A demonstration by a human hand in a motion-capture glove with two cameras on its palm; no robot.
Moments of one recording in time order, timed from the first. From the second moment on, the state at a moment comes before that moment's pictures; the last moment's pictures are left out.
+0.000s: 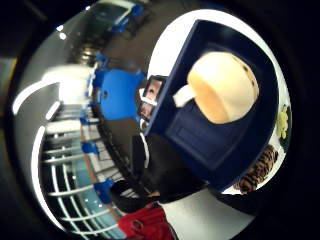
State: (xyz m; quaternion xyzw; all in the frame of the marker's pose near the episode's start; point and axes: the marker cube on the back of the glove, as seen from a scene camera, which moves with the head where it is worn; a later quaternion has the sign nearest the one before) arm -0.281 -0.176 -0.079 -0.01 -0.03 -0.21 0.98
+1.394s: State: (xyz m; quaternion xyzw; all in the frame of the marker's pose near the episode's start) arm -0.124 -0.106 0.076 -0.11 0.04 -0.06 0.99
